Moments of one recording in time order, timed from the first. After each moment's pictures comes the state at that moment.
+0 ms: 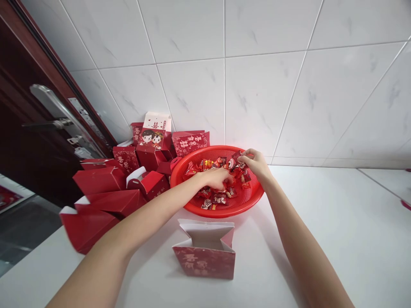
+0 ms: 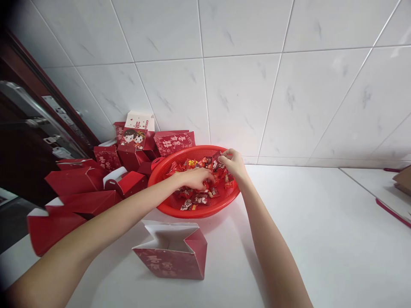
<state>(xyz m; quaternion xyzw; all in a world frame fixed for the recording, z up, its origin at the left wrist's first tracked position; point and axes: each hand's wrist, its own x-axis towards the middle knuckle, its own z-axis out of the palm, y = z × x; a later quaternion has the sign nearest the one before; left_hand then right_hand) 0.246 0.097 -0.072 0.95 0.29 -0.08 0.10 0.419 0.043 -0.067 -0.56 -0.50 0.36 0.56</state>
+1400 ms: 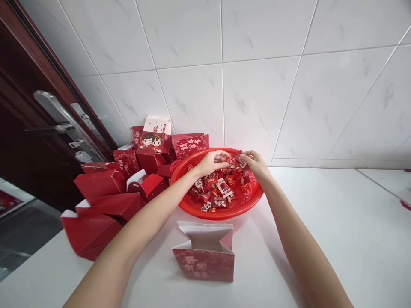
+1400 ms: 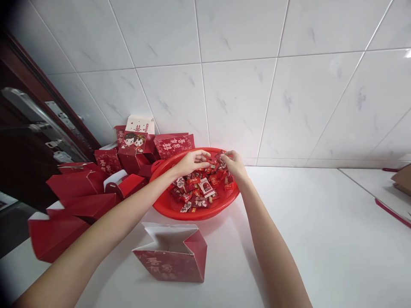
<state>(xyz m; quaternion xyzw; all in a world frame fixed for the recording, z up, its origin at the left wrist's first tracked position) 0.233 0.126 -0.069 0.79 0.30 0.33 0.43 0.417 0.045 -0.064 -0.53 -0.42 0.43 0.60</state>
